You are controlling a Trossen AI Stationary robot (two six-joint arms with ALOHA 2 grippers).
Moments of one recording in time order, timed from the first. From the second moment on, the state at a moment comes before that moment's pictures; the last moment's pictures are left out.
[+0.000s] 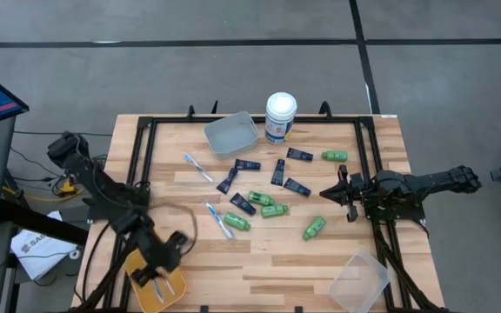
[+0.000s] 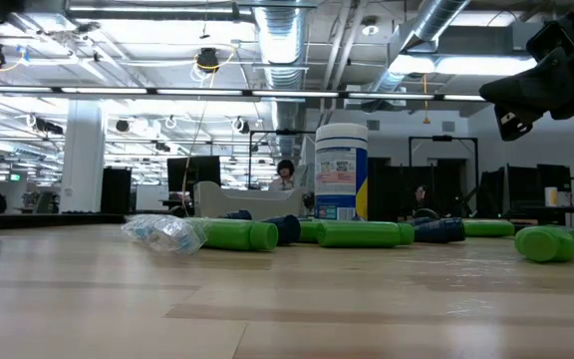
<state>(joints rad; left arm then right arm) -0.77 1.23 0.85 -0.56 0.07 -0.21 0.17 0.10 0.01 0.03 0.13 0.18</state>
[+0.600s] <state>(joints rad) -0.13 1.39 0.86 -0.44 0.20 0.41 0.17 0.10 0.01 0.03 0.13 0.18</state>
